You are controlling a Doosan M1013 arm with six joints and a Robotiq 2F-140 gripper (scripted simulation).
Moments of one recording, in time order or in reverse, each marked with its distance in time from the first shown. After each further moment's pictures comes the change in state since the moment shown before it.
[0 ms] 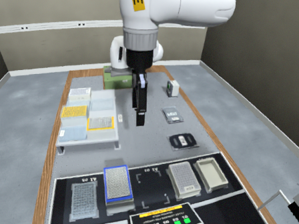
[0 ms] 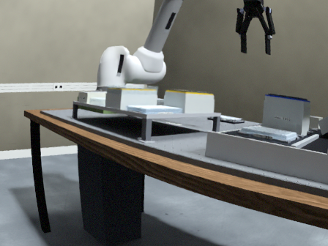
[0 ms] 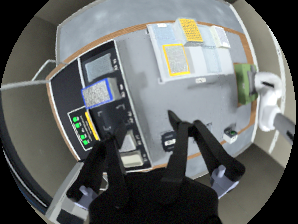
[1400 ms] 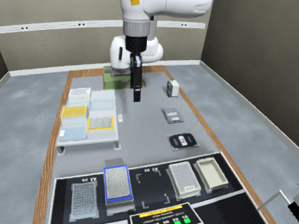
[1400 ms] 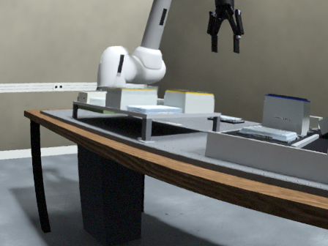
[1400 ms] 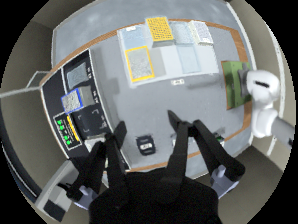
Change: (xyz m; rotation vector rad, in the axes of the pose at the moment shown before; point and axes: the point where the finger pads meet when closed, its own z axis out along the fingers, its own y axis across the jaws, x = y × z) arm -0.009 0.137 0.000 0.000 0.000 -0.003
